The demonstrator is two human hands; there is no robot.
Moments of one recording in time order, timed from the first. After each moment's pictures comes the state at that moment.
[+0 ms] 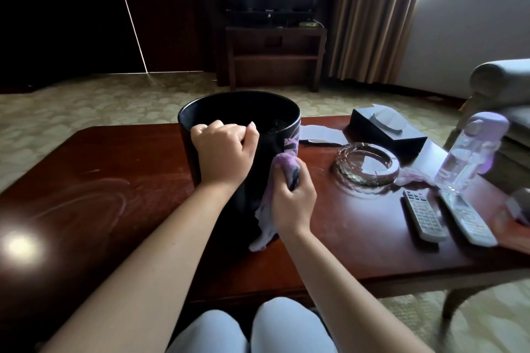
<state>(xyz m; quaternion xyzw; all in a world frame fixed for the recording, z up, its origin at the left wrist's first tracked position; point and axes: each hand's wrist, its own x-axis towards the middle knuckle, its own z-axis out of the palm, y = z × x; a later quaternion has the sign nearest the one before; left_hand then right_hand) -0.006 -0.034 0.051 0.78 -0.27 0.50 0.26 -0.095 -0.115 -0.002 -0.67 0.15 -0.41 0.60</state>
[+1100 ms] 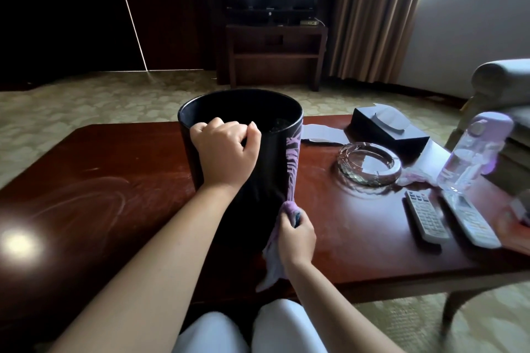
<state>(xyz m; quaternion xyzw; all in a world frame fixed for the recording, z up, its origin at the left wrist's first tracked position) -0.005 -0.036 0.050 0.76 -0.26 0.52 0.29 -0.101 -0.123 -0.084 -0.68 0.34 -0.25 0.60</state>
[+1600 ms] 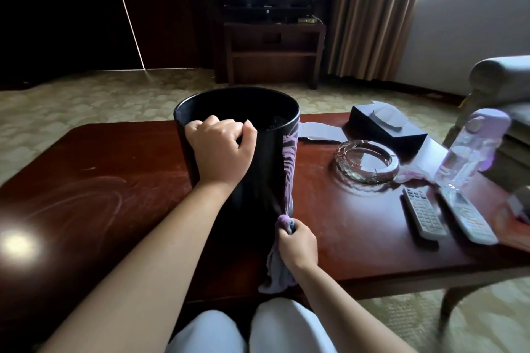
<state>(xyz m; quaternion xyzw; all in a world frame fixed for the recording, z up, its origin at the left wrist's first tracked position) -0.004 -0.035 0.049 0.76 -0.26 0.51 0.30 -0.105 -0.141 -0.109 -0.79 0.33 -0.16 0.49</state>
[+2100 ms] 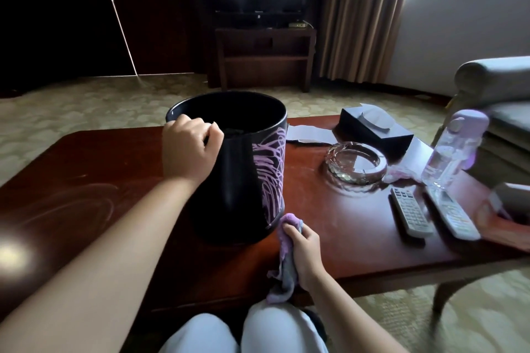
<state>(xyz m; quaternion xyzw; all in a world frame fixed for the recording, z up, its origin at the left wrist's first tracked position) 0.015 -0.004 0.059 0.78 -0.32 0.47 0.27 -0.125 -0.155 -0.106 -0.58 0.24 -0.22 0.75</state>
